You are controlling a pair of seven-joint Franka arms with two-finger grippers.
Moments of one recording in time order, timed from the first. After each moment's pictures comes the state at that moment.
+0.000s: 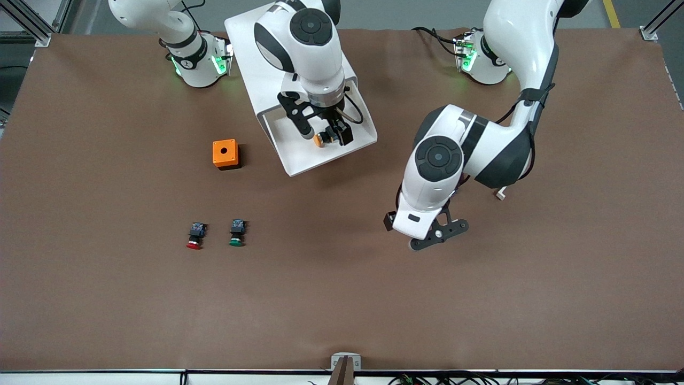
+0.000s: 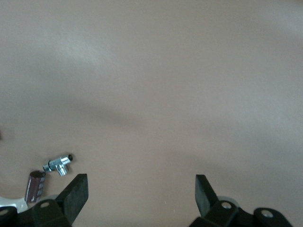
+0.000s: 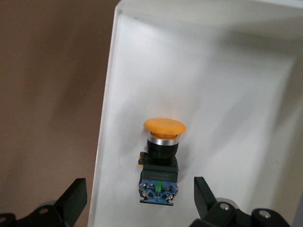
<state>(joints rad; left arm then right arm) -0.53 0.63 -0.05 -1.25 0.07 1.85 -0.91 0.89 0.29 -0.04 -1.67 0.08 2.00 1.80</state>
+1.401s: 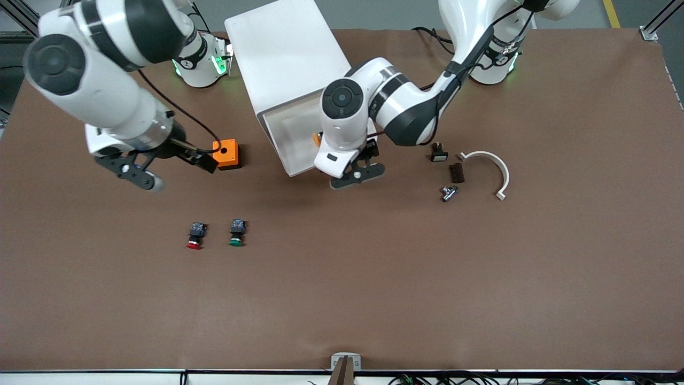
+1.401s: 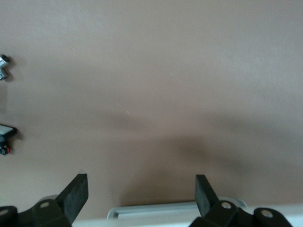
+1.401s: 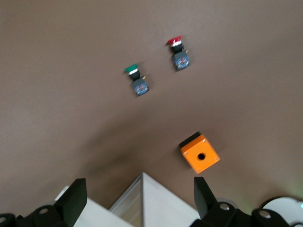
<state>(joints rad) -0.68 0.62 -0.20 -1.30 0.05 1.83 -1.14 0.36 0.15 -0.07 -1.55 0.08 1.61 0.75</state>
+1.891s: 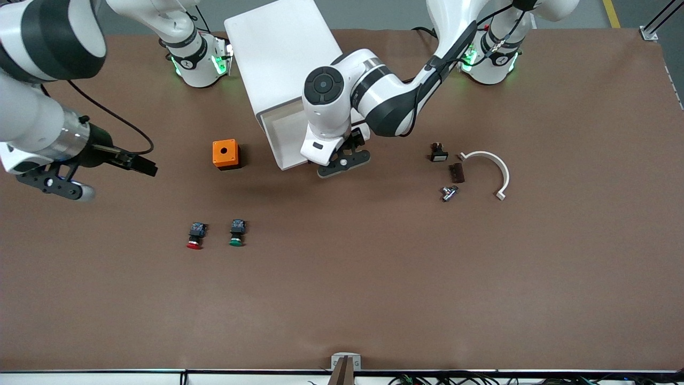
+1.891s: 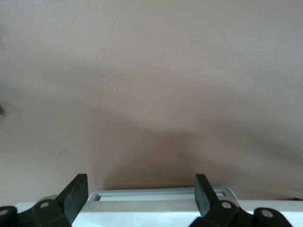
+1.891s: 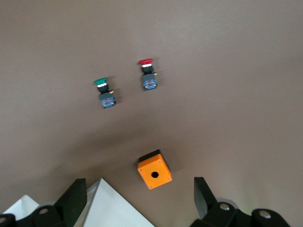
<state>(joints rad) -0.73 0.63 -0.20 -1.30 0.03 1.85 -1.24 0.16 0.13 -0.07 -1.55 0.08 1.54 0.40</state>
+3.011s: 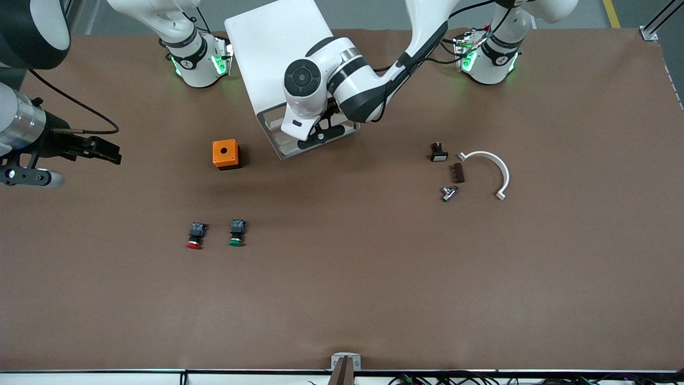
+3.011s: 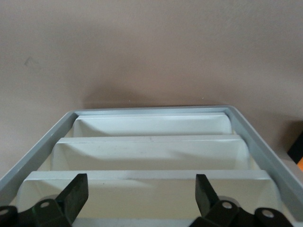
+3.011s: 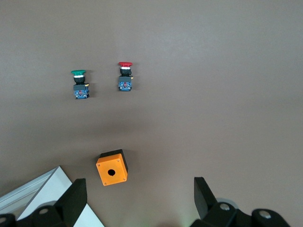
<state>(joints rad) -0.84 0.66 -0.20 -1.34 -0.20 1.85 -1.29 0.10 0.10 -0.06 -1.54 -0.01 1.50 0.14</state>
